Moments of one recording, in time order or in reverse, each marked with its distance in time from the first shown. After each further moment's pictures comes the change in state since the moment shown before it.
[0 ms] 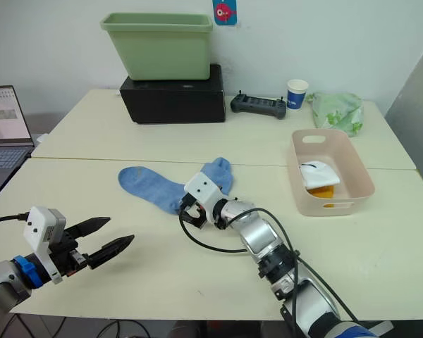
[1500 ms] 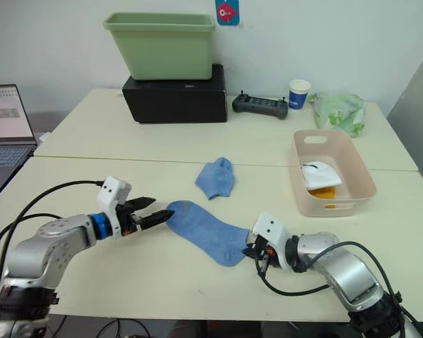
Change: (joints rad) left arm -0.594 -0.040 -0.471 0.504 0.182 0.040 0.044; right arm 0.456 -0.660 -0.088 -0.868 0.295 0.478 0.351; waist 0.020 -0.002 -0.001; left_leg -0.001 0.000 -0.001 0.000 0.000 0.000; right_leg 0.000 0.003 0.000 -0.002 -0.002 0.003
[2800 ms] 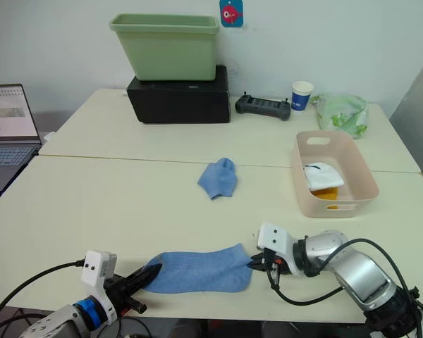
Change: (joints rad) left arm 0.785 -0.248 0.209 -0.651 -0.178 0.061 0.231; right arm -0.023 -0.143 0.061 0.021 0.033 -0.131 0.157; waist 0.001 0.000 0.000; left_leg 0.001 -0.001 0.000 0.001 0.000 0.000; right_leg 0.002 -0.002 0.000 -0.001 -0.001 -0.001
